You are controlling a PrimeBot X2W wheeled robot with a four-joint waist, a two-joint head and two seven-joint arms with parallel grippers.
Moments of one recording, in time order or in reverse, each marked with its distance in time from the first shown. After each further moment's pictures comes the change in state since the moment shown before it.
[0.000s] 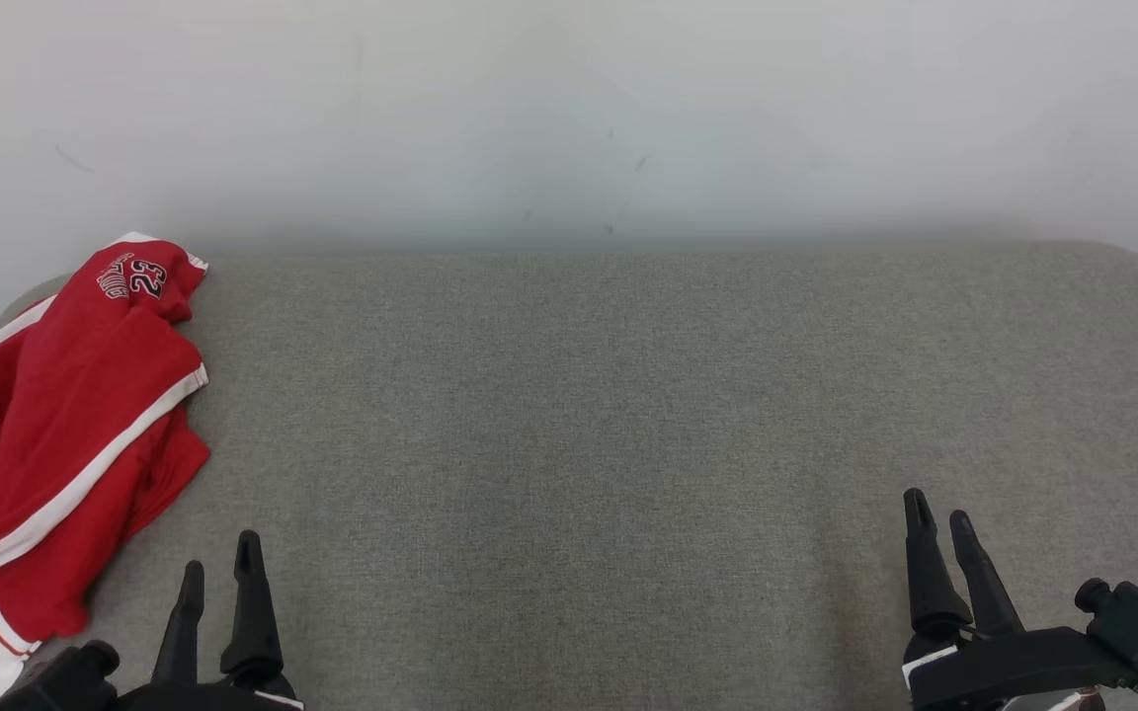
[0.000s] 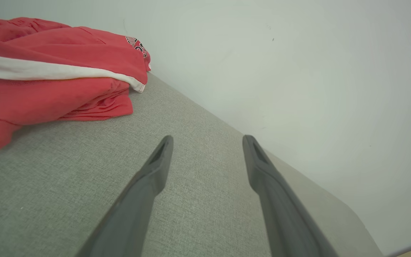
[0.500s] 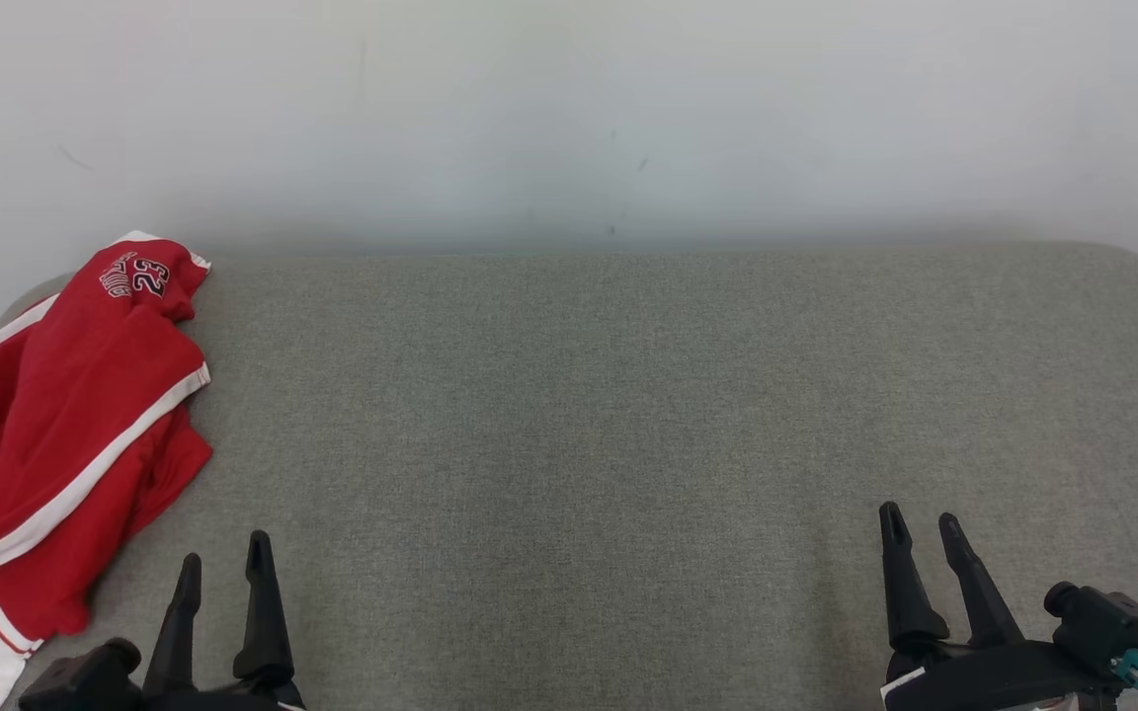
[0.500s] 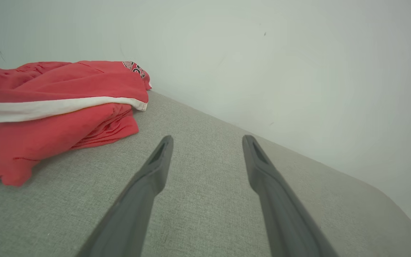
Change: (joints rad) left arm 0.016 0.010 -0.019 -0.019 0.182 0.010 -0.041; right arm 0.014 -0.012 0.031 0.010 -0.208 0.000 -0.041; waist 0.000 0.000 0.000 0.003
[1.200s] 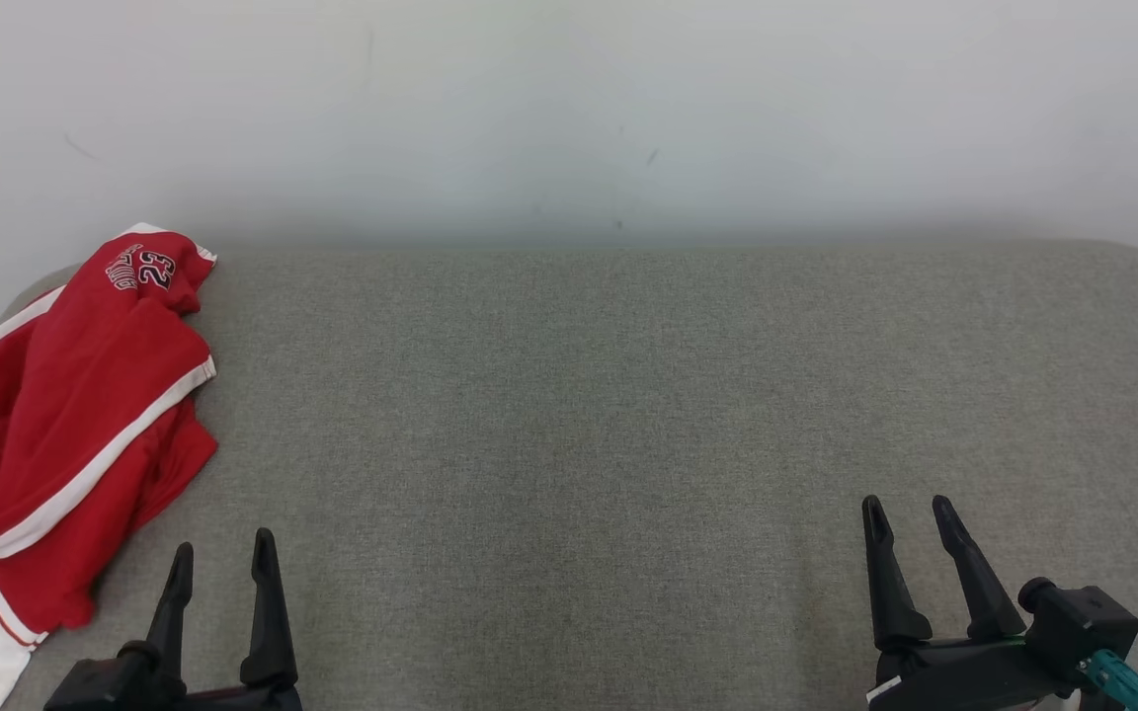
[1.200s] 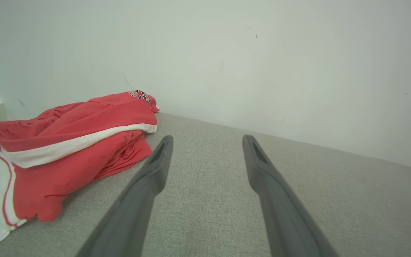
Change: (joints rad) left arm 0.013 0.007 -0.008 -0.031 0.206 0.010 -0.051; right arm 0.000 -0.002 0.018 -0.023 -0.210 0.000 -0.051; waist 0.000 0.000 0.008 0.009
